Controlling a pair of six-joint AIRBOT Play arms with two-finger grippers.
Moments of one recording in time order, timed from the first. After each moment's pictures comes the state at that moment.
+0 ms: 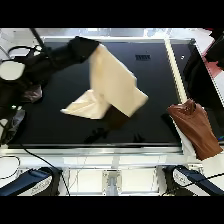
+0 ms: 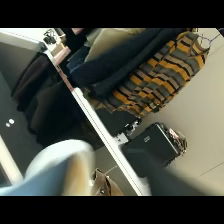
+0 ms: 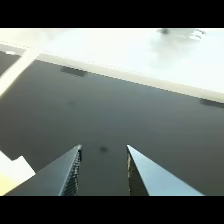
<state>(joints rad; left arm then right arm) -0.33 -1.12 1.33 0.31 -0.65 -1.11 -0.16 -1.09 2.04 -1.13 1.32 1.27</state>
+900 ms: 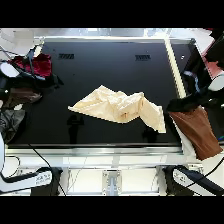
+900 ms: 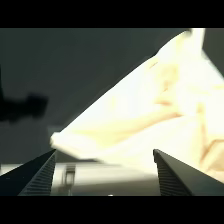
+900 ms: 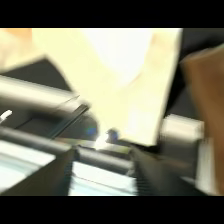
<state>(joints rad) 0.13 -1.36 1.33 1.13 -1.19 -1.52 -0.18 -1.14 1.08 -1.20 1.46 1.26</state>
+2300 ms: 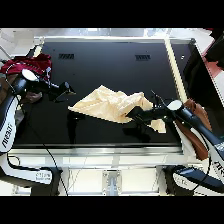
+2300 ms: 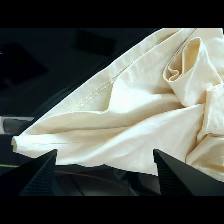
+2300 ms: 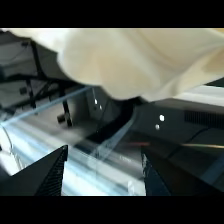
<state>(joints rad) 0.11 -1.57 1.33 0.99 -1.19 -1.54 0.19 -1.22 0.72 -0.59 0.90 1.45</state>
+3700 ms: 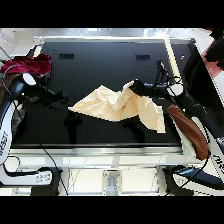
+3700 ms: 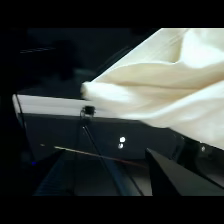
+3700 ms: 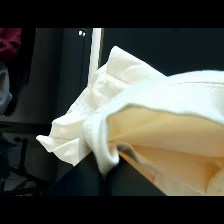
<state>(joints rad) 0.10 -1.42 1.15 1.23 -1.20 -1.58 0.23 -1.26 1.03 -0.67 0.65 1.37</state>
